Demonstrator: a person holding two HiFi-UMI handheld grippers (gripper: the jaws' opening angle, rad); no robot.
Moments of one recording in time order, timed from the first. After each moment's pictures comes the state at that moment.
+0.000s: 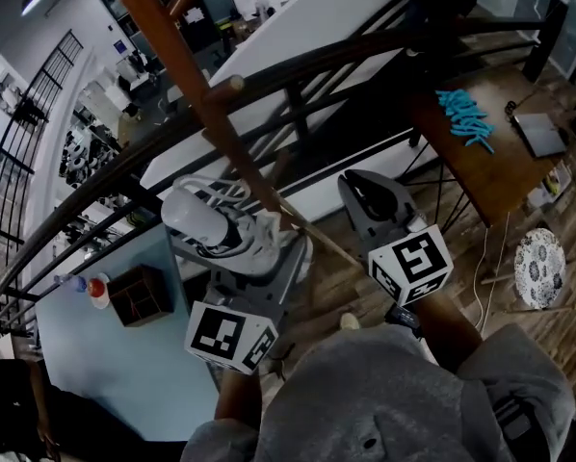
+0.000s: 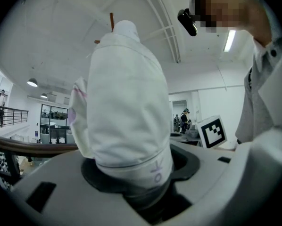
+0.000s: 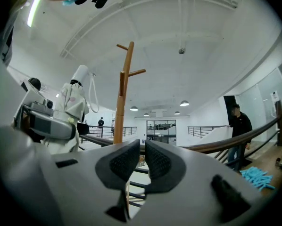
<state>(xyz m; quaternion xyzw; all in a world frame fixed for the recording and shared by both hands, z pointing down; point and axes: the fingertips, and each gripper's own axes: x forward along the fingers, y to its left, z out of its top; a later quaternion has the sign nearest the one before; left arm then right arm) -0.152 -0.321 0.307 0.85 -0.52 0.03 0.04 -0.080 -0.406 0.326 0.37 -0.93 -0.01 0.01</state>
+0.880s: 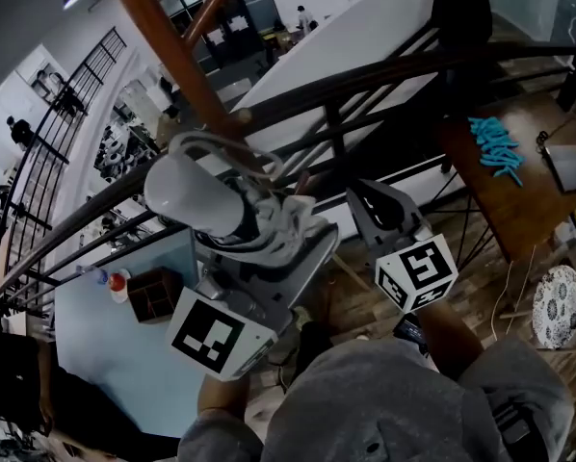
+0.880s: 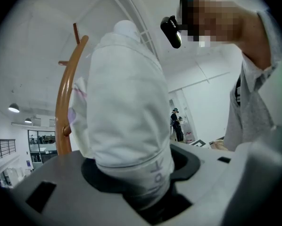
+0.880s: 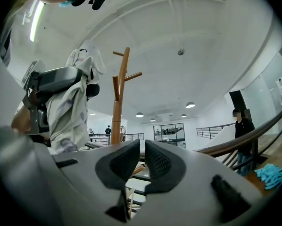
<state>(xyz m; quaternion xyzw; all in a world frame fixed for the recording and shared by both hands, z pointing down) -0.103 -0.348 0.212 0.87 -0.48 0.05 -0.08 -0.086 -0.437 0.316 0.32 -0.95 0.00 -0.04</state>
